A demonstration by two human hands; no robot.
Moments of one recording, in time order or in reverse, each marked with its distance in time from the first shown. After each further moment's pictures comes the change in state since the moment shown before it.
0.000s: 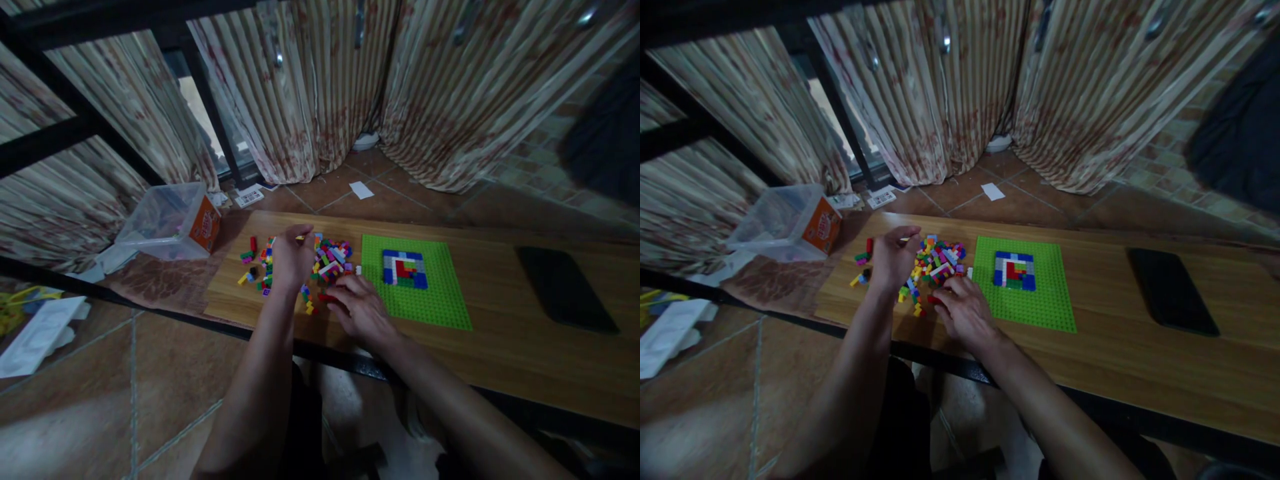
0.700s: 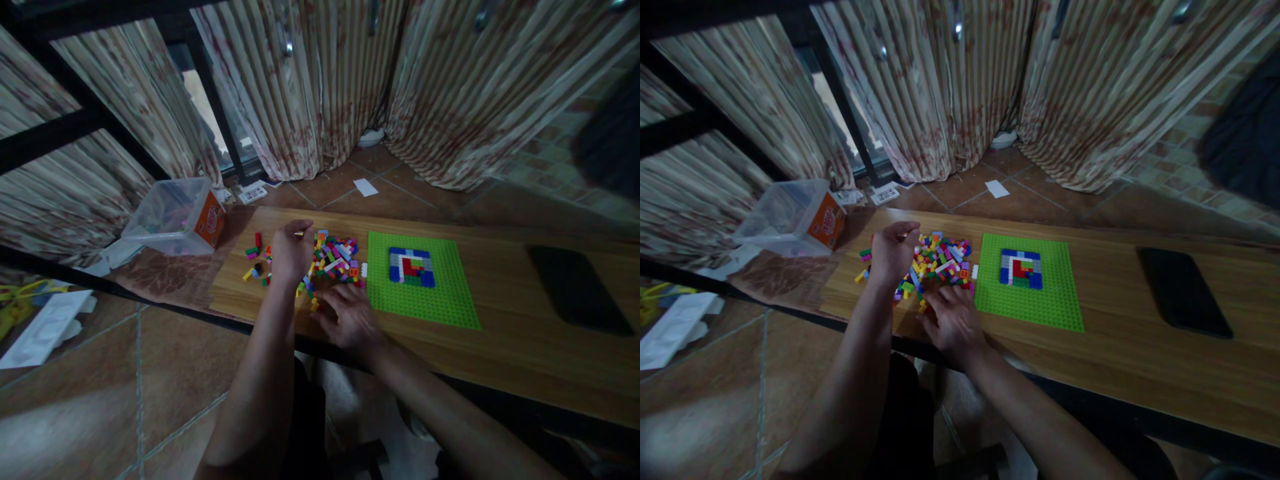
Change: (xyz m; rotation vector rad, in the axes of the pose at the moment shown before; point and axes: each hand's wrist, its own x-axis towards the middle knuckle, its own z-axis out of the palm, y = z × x) left_hand 0.006 -0.006 -0.008 0.000 0.014 -0.013; right_hand -0.002 -0.030 0.018 0.011 -0.043 0.083
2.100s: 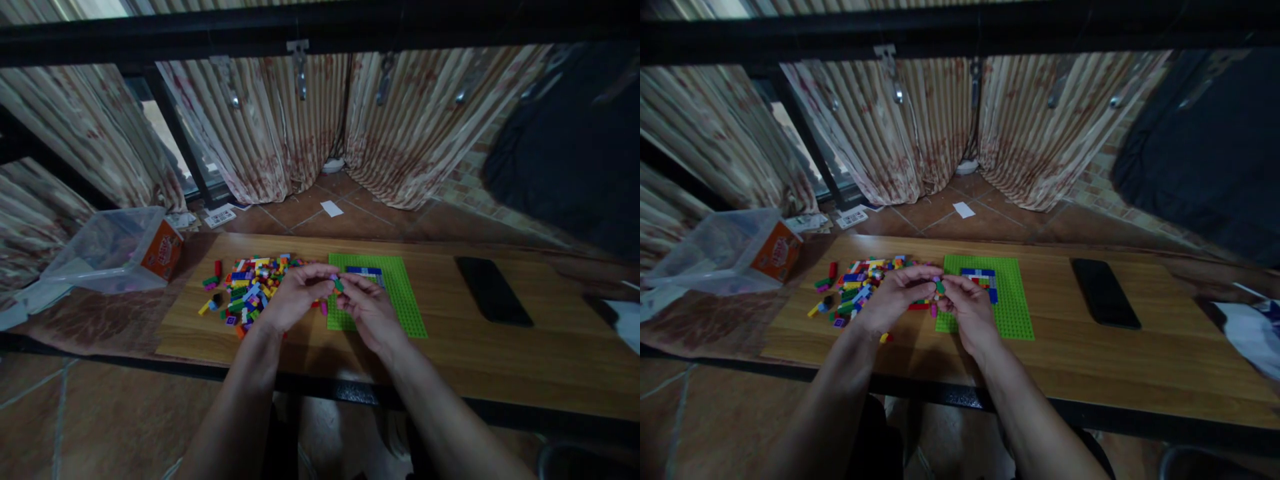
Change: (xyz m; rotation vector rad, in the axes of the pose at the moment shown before) left_hand -0.037 0.032 0.034 -0.685 -0.804 -0.208; right_hand 0.015 0.035 -0.068 1.401 0.490 0.628
